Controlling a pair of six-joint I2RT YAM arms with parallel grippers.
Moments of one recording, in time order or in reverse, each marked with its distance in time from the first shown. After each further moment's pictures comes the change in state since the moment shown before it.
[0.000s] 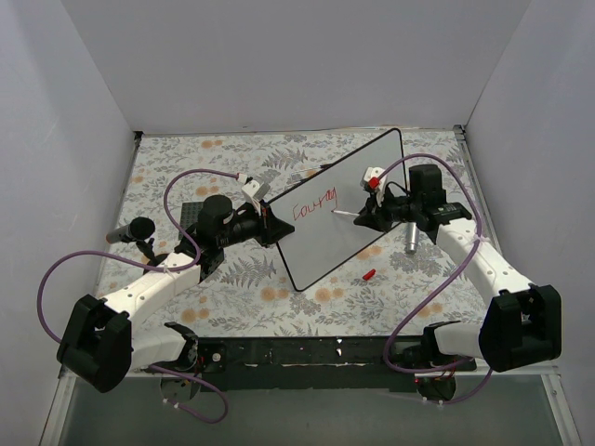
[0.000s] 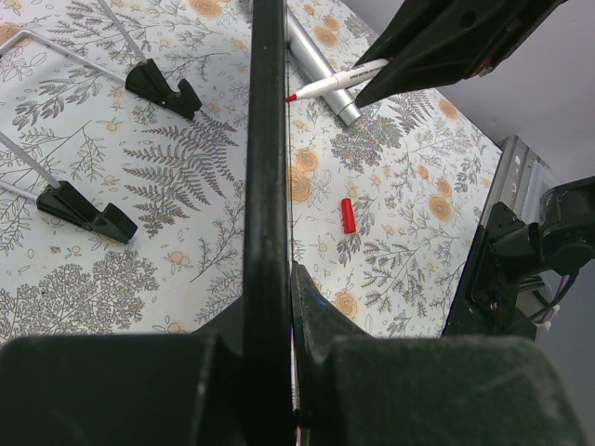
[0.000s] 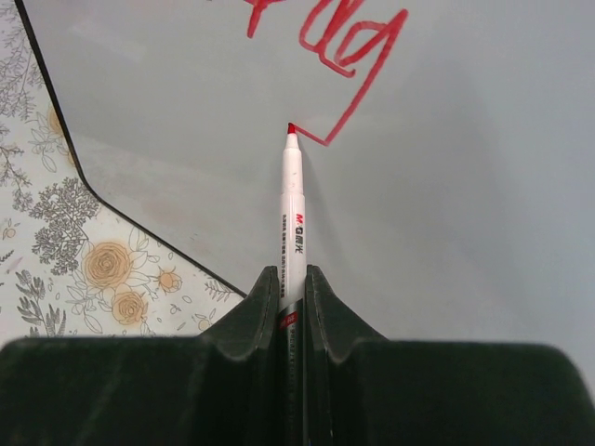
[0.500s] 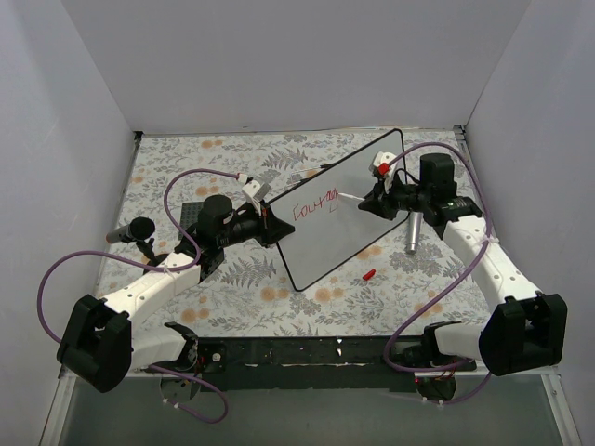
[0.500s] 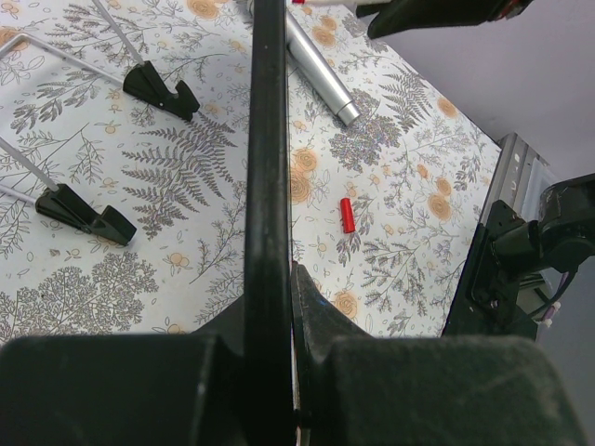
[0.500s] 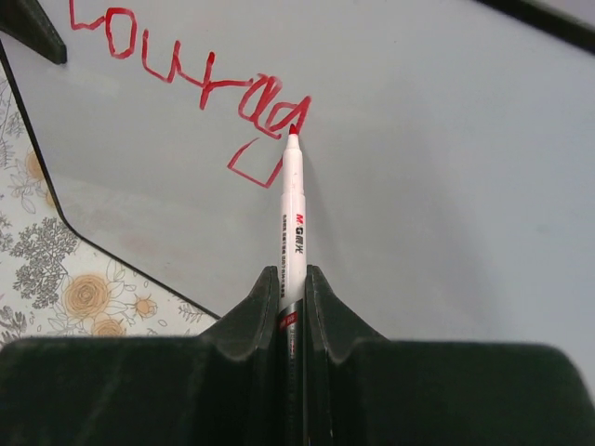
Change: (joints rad) left arm 0.000 0.000 0.001 0.001 0.003 0.006; right arm -0.018 -0.016 0.071 0.013 0.006 0.056
